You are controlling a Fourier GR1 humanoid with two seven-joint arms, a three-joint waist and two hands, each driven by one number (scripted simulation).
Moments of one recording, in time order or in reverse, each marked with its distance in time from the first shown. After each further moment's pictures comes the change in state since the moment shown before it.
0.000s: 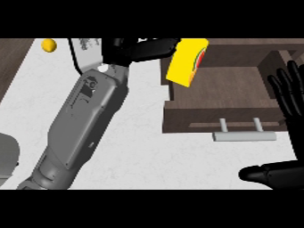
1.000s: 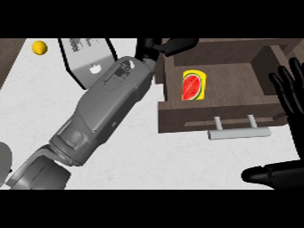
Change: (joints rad) left arm -0.281 -0.003 -0.207 0.559 0.255 0.119 -0.192; right arm -0.018 -0.012 -0.007 -0.005 -0.020 0.016 0.008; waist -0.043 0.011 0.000
